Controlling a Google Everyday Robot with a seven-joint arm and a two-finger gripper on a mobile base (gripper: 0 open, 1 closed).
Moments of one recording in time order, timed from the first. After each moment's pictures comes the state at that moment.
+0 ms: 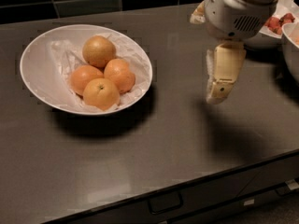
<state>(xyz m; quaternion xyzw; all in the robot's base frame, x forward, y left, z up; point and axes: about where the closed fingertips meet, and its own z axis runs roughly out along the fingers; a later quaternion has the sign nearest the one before) 0.469 -0.111 0.998 -0.71 0.68 -0.04 0.17</state>
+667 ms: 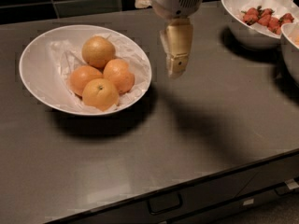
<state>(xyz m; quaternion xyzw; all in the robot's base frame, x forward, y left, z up) 0.520 -0.018 1.012 -0.82 0.55 -0.04 0.19</state>
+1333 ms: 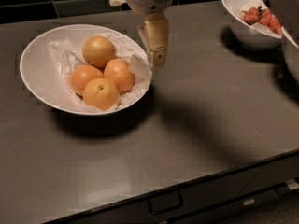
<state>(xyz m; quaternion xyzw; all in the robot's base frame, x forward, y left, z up) 0.539 0.022 1.011 -0.85 0.49 -0.04 0.19</state>
